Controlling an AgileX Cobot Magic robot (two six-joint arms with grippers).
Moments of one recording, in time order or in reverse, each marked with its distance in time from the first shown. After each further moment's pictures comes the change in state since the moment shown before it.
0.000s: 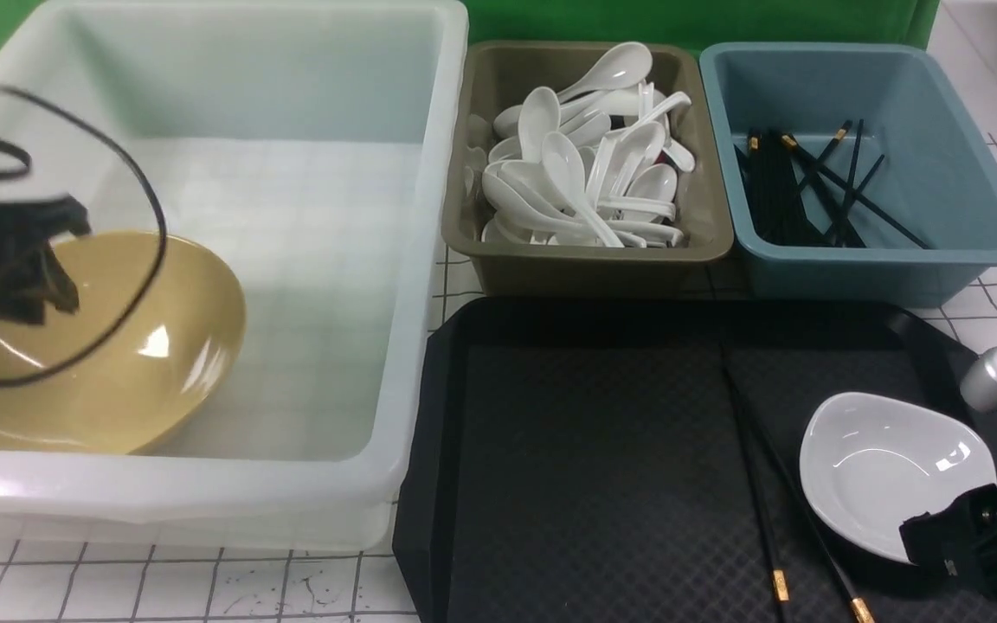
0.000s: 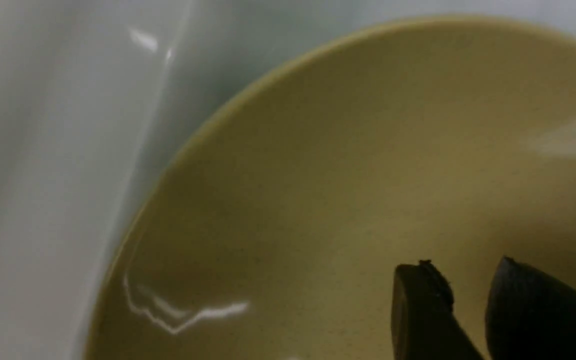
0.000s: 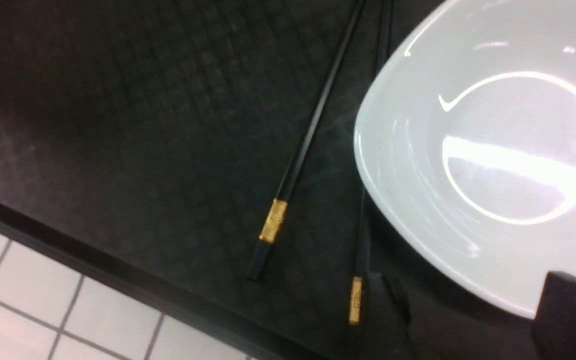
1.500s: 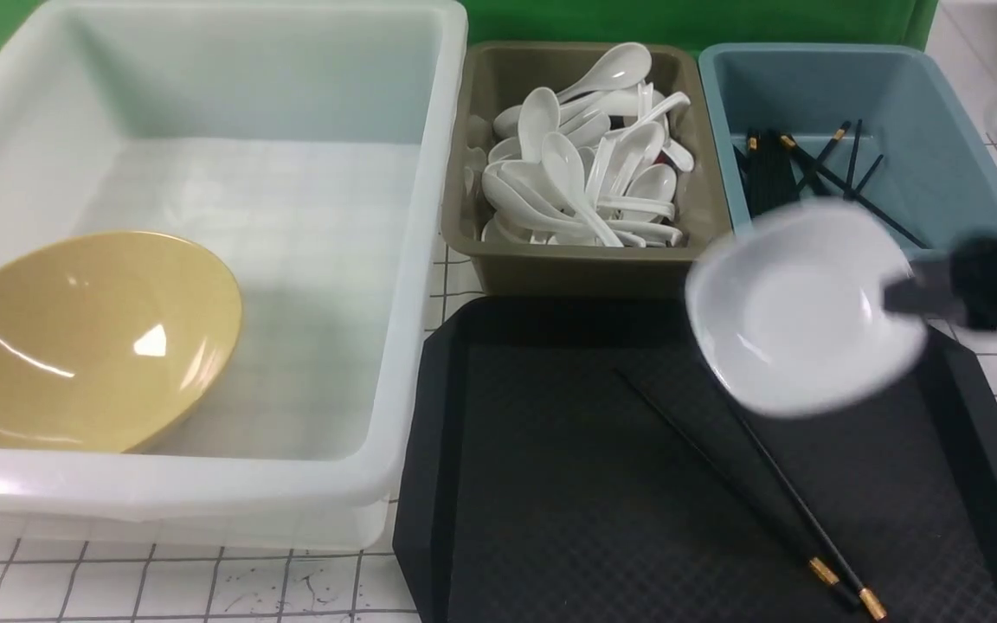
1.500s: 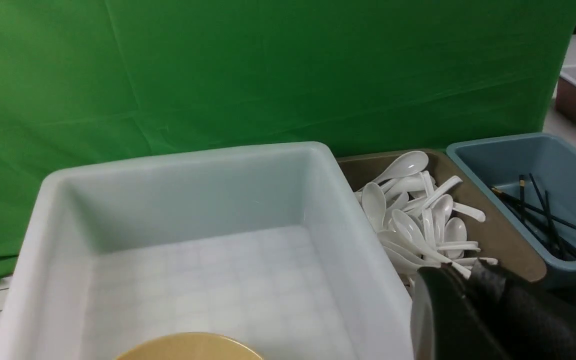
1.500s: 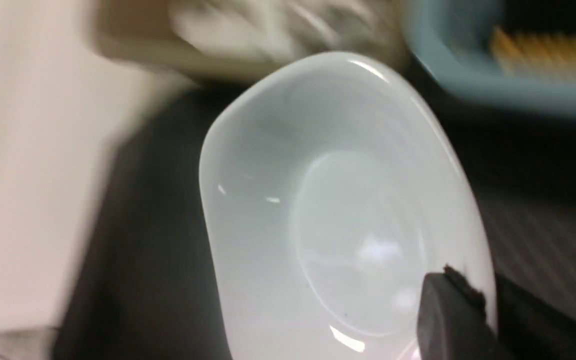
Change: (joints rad) right arm 0.004 0.232 -0.454 0.257 -0.004 -0.043; left arm -0.268 -1.058 0.039 -0.127 0.028 0.217
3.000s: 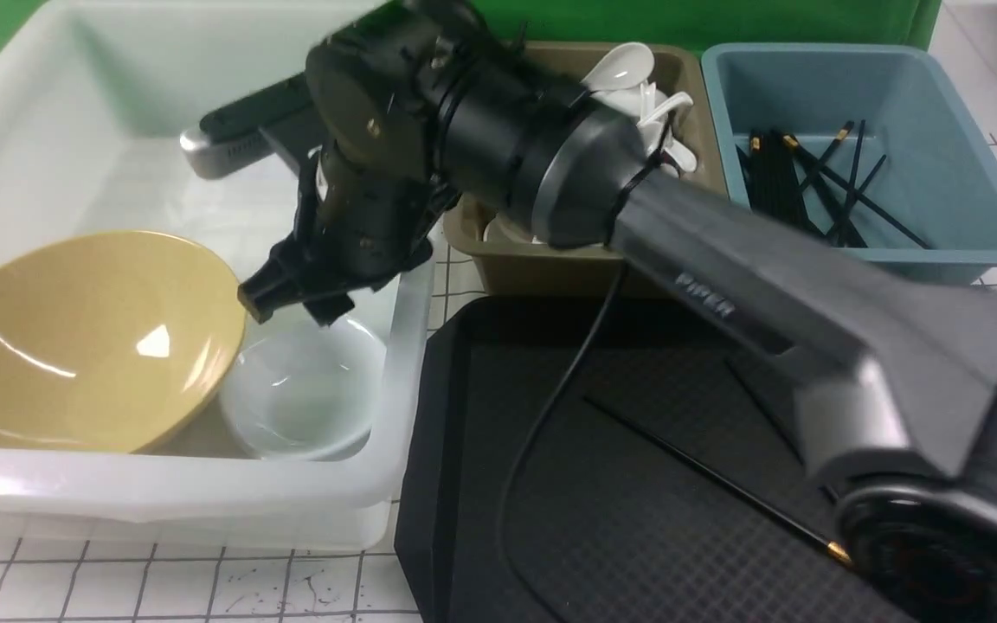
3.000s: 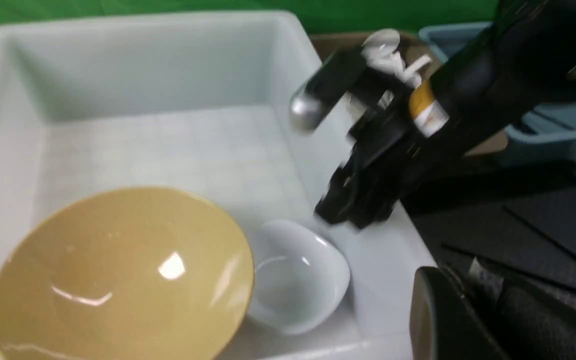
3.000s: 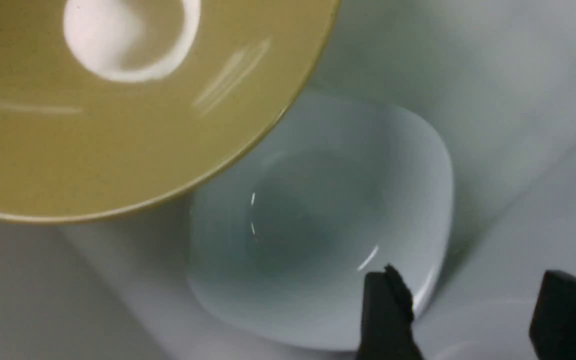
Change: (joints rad) right arm 0.730 1.012 -1.445 -0.704 0.580 0.576; left arm 0.000 -0.179 0.188 -0.006 0.187 -0.042
